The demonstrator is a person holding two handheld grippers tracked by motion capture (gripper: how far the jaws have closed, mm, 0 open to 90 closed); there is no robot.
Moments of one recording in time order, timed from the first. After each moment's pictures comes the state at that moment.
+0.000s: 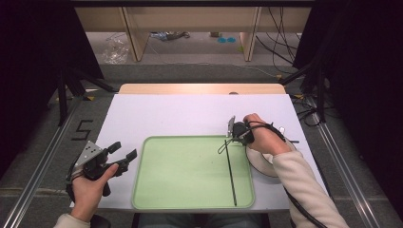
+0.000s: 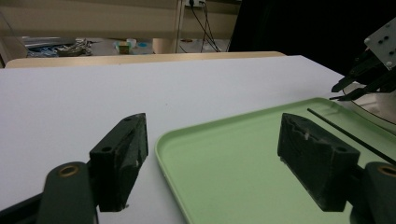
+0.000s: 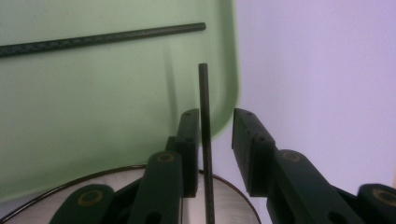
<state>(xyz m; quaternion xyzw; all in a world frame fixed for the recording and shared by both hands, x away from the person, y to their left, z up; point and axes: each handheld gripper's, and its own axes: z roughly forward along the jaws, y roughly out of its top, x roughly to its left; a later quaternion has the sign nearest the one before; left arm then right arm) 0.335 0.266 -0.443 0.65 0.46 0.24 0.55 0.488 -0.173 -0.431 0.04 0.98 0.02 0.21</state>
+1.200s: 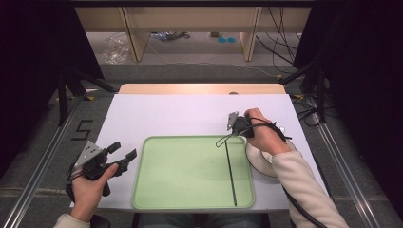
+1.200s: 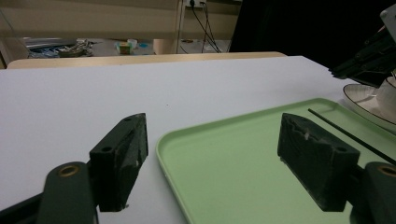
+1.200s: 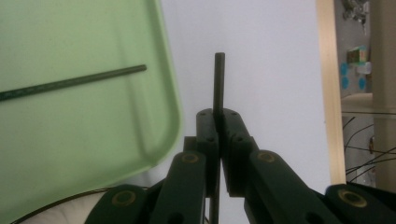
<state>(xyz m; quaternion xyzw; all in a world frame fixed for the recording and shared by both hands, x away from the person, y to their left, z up) 0.335 0.267 -0.443 0.65 0.46 0.24 0.55 0.484 -0.172 -0.409 0.07 0.95 0.08 0.30</state>
